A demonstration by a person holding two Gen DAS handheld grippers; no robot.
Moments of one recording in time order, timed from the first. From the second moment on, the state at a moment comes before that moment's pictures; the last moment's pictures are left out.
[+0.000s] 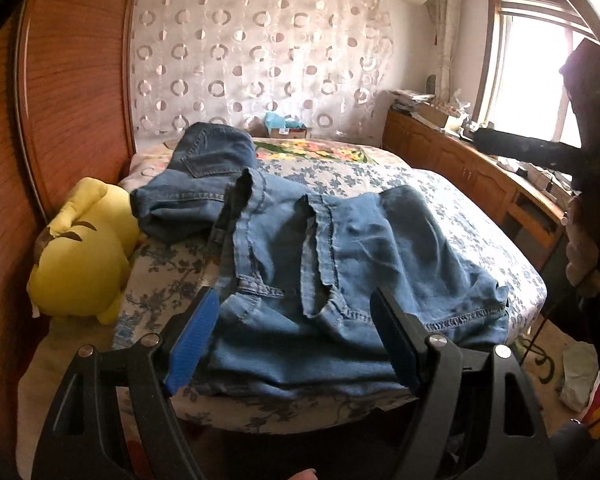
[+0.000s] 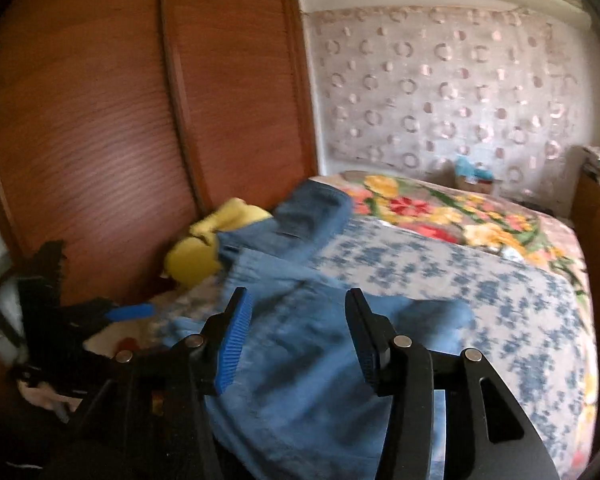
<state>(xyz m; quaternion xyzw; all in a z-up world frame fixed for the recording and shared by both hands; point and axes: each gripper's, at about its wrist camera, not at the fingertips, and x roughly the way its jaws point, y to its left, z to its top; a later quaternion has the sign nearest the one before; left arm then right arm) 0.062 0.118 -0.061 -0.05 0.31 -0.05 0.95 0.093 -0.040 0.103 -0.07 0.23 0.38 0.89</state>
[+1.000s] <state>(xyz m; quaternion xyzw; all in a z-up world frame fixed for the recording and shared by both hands) 0.077 0.090 -0.048 -0.02 0.28 -0.10 0.95 0.055 -0.070 0.044 -0.04 0.31 0.27 0.91</state>
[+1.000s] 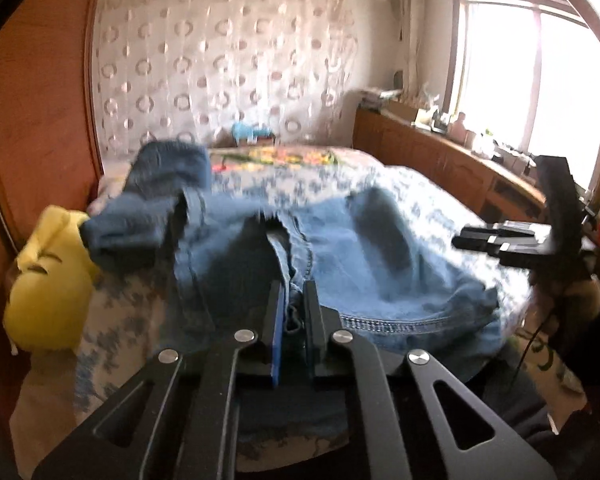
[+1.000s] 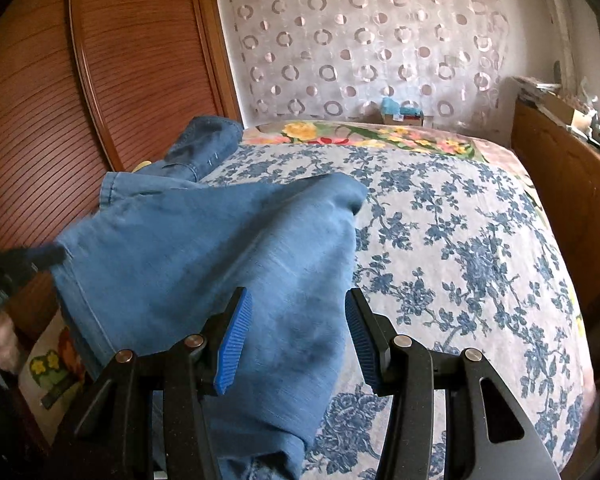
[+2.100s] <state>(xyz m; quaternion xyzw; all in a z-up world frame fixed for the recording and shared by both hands) 0.159 0.111 -0.046 -0.02 0.33 -0.11 0.94 0.040 -0.058 0.032 -0.05 0.31 0.28 0.91</state>
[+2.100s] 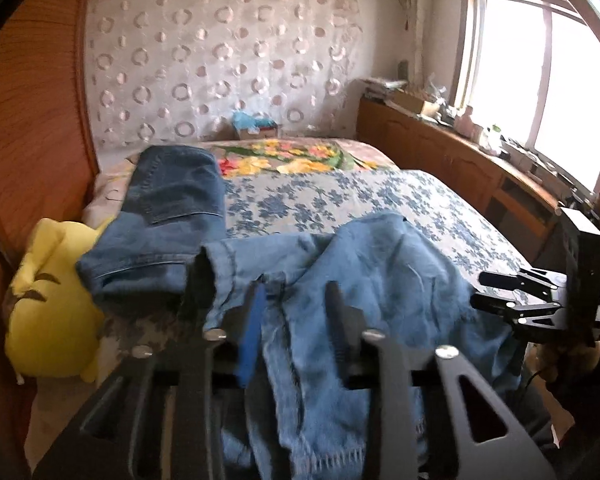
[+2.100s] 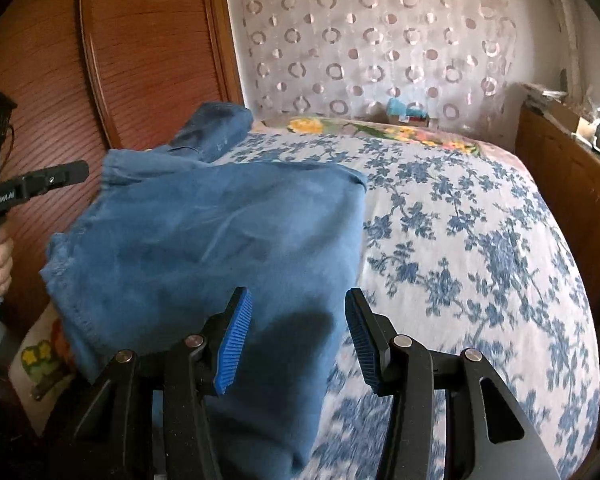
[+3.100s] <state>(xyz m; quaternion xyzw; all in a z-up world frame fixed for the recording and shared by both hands) 0.210 0.090 -0.084 0.07 0.40 -0.09 0.91 0.042 -0.053 -0.002 -0.04 0.32 0.28 0.91</state>
